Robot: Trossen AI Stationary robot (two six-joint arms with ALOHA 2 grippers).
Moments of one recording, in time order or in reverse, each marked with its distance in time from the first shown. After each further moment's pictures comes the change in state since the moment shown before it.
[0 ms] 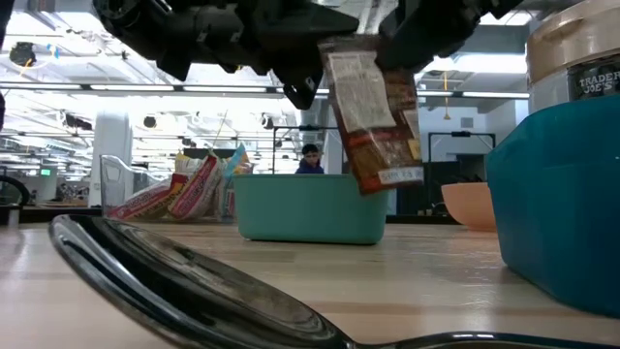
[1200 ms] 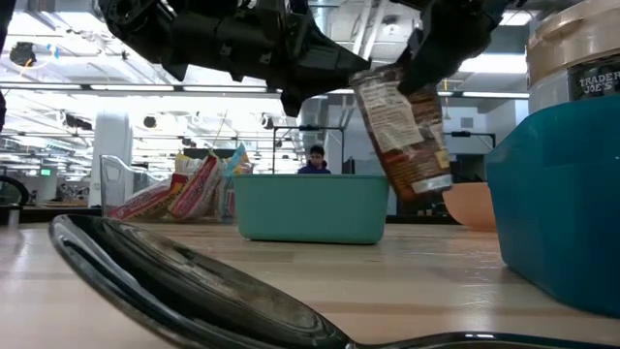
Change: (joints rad) left arm 0.031 0.000 0.000 0.017 -0.331 -0.001; right arm 0.053 -0.091 -0.002 -0.223 0.330 0.235
